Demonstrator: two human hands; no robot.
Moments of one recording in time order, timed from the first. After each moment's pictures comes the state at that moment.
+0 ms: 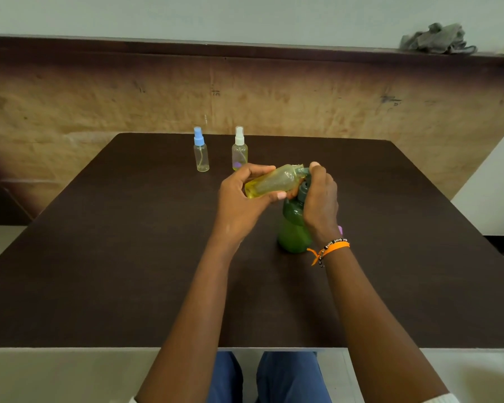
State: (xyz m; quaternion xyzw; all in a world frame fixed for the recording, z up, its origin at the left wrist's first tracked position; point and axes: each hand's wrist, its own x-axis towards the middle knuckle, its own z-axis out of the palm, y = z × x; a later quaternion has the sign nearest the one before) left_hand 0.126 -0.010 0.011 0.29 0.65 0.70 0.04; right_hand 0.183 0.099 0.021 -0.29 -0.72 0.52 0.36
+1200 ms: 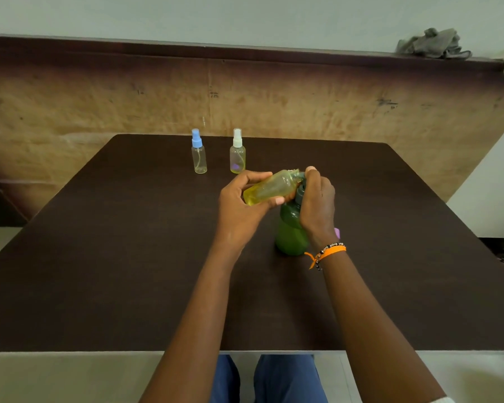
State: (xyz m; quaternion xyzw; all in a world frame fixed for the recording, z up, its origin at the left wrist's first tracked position) left_hand 0.128 -0.006 0.003 0.27 0.63 0.73 0.04; right_hand 0.178 0.102 0.013 -0.25 -0.72 0.53 0.37
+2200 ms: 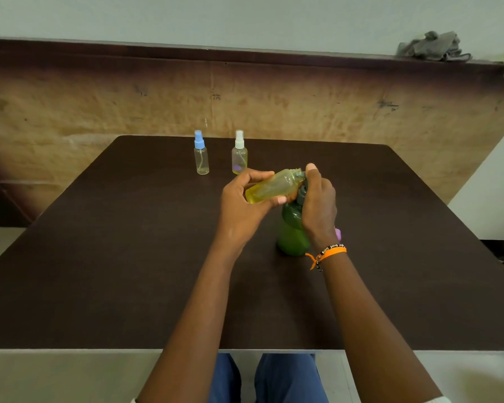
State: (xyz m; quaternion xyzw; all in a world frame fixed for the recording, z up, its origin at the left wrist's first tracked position) left_hand 0.128 -0.005 0.006 0.28 0.63 0.72 0.05; right_hand 0.183 0.098 0.018 -0.29 -0.72 0.51 0.37
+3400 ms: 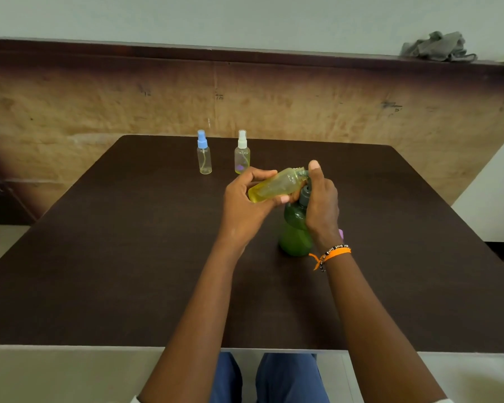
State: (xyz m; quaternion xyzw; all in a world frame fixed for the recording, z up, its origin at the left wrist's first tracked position) left_hand 0.130 -0.006 0.009 0.28 0.63 0.72 0.05; right_hand 0.179 0.104 0.010 -0.26 -0.74 0.51 0.35
